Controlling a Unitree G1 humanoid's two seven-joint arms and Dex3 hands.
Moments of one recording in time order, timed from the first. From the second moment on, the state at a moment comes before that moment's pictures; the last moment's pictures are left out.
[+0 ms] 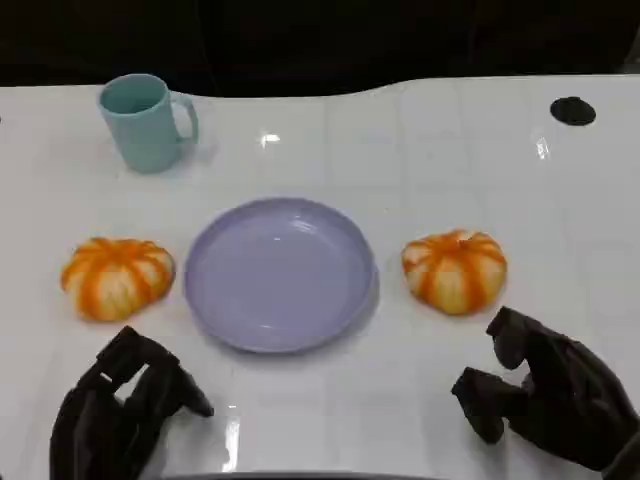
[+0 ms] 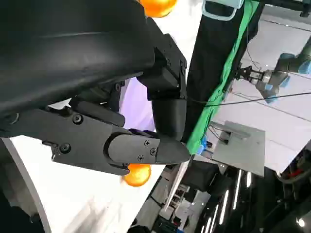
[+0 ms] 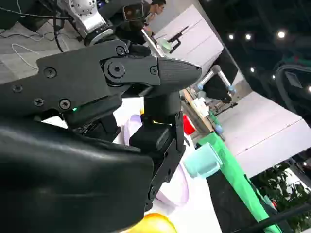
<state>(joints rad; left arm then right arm) -0.08 -0.06 0.32 0.68 -0.51 -0.36 -0.77 -0.12 -0.05 -0.15 0.45 0.56 0.18 0.93</state>
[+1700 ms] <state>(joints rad) -0.08 -0.06 0.31 0.68 -0.51 -0.37 -0.76 -0.22 -0.35 -0.03 0.45 -0.39 -0.84 0.29</state>
